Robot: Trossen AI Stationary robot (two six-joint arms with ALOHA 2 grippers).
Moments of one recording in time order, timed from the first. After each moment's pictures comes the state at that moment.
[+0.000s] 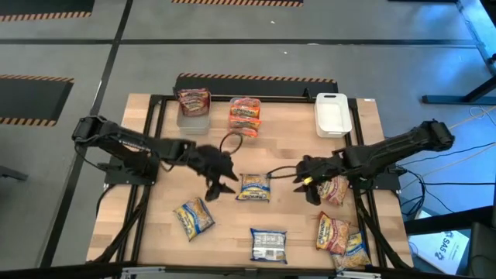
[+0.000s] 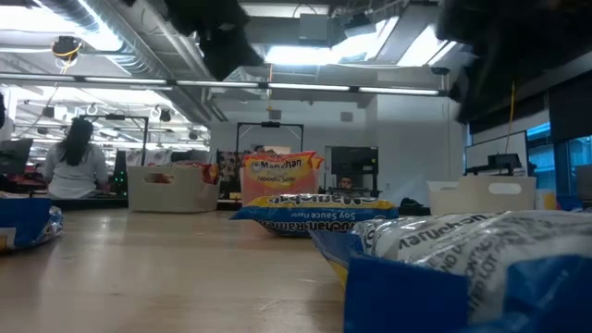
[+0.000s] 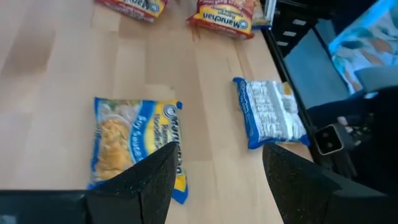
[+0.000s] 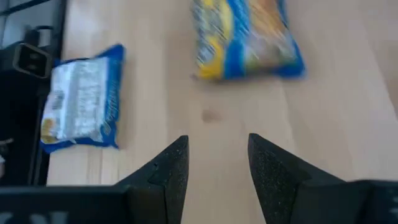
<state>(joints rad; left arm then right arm) -0.13 1.35 0.92 -0.17 0.19 -0.24 0.25 1.15 0.72 -0.42 -0.07 0.40</state>
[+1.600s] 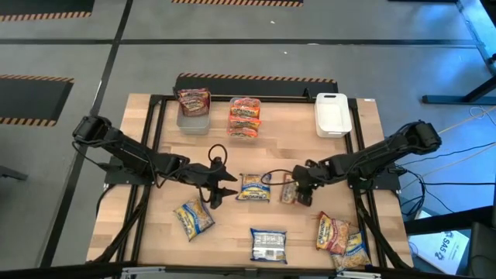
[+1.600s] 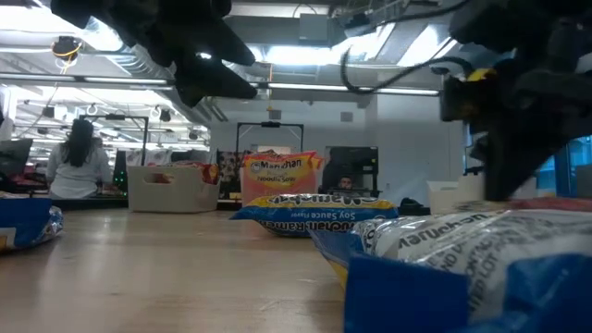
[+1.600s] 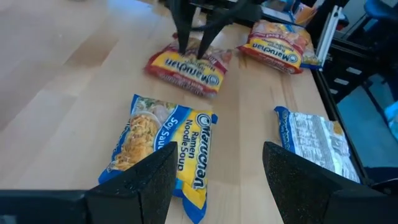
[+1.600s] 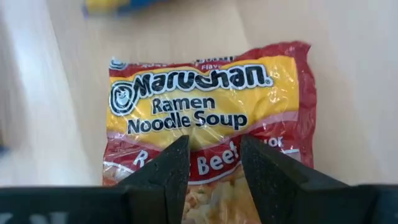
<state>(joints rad) -0.30 1.36 0.68 0.21 -0.23 -0.44 0.25 1.38 0.60 -0.38 0.03 0.58</state>
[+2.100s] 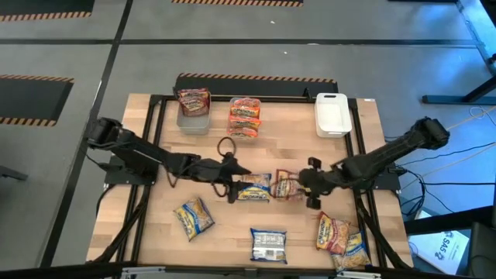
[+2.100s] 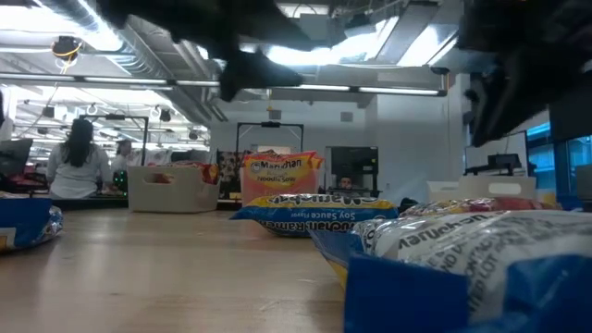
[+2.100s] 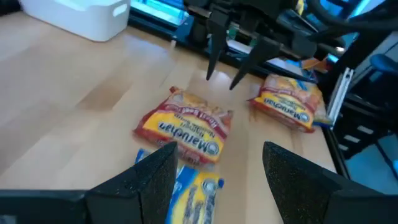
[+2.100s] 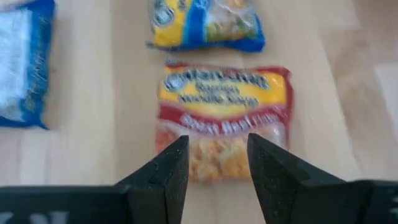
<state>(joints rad) -0.23 1.51 0.80 0.36 -0.28 -0.47 0.40 1.21 0.72 -0.53 0.23 0.46</state>
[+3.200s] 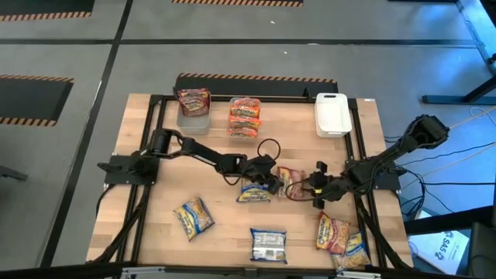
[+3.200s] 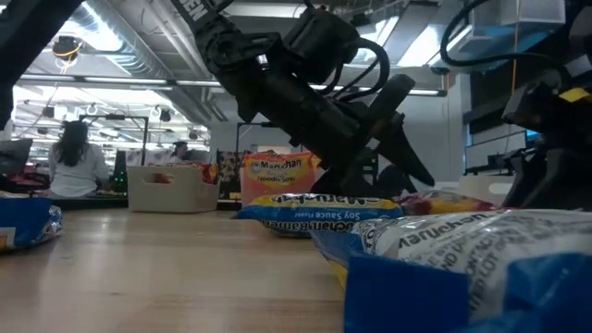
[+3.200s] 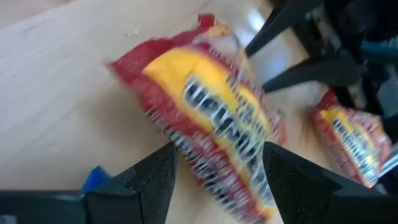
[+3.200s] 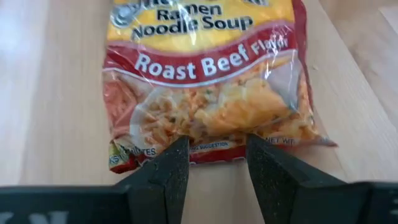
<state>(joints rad) -0.05 2.16 1.28 0.31 0.00 -0.90 0.53 1.16 0.21 0.05 0.45 0.55</state>
